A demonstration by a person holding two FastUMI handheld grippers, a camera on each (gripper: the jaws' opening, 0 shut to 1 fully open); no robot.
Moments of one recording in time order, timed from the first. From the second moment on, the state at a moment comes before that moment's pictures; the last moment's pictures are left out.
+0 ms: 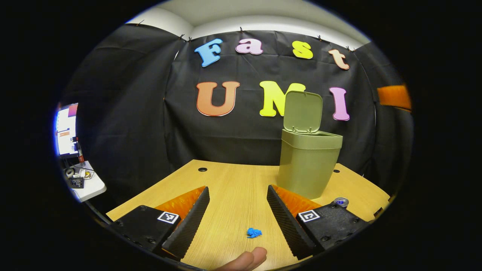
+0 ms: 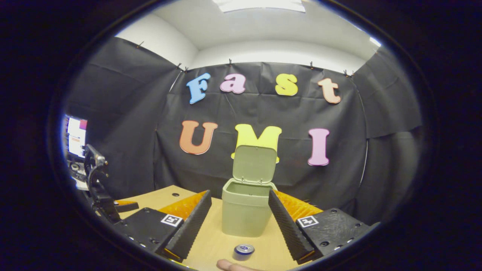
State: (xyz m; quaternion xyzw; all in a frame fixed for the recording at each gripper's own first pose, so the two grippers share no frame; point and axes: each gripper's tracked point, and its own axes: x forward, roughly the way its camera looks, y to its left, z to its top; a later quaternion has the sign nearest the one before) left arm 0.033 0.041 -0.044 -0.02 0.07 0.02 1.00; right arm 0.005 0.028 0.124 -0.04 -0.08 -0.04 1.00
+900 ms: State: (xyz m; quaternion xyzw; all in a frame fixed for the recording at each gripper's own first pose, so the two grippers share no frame) left arm 0.046 -0.010 -0.110 -0.03 0.18 0.00 0.98; right arm -0.022 -0.052 -0.008 0.00 -0.01 -0.04 1.00
